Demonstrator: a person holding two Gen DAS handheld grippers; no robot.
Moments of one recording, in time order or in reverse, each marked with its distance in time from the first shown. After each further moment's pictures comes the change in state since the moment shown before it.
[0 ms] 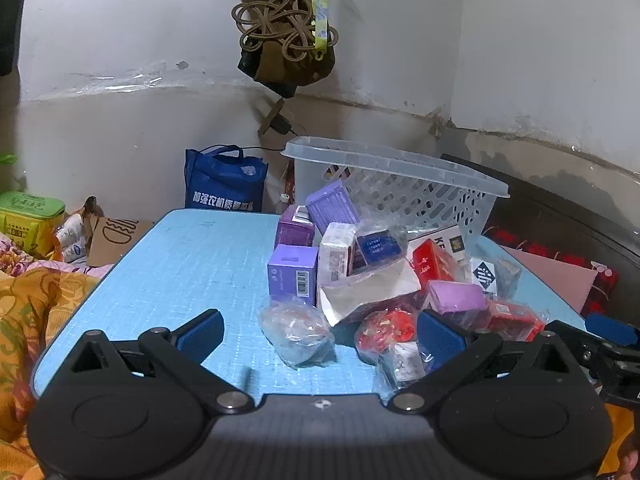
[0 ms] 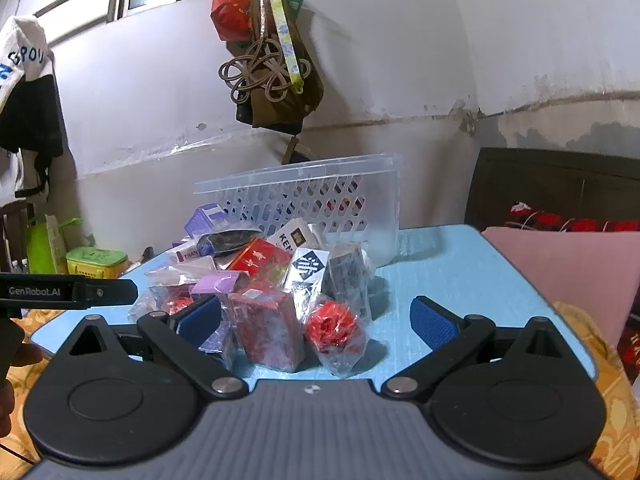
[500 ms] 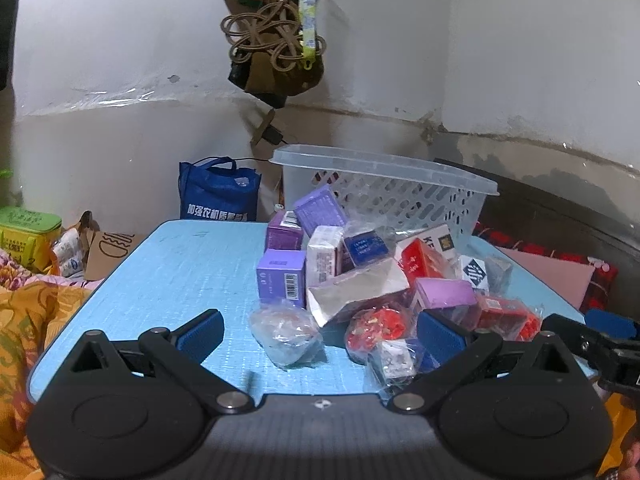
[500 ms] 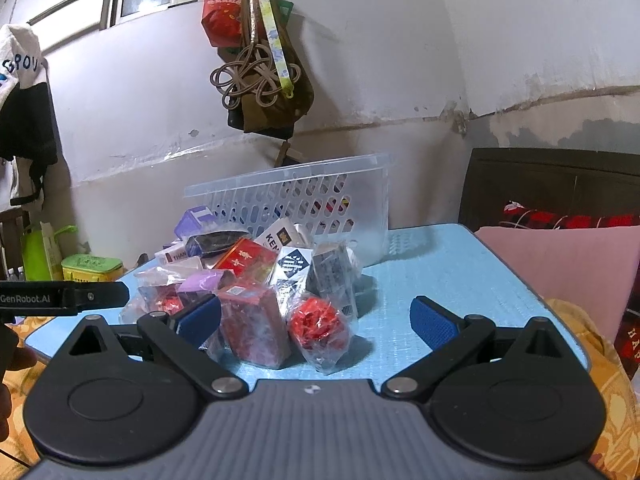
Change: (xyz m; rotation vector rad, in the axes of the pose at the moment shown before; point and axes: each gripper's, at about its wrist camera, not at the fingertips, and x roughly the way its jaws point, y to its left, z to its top) left arm 0.000 -0.011 -0.006 0.038 -0.032 -0.010; right arm -0.003 -0.008 -0.004 0.011 -0.017 -0.016
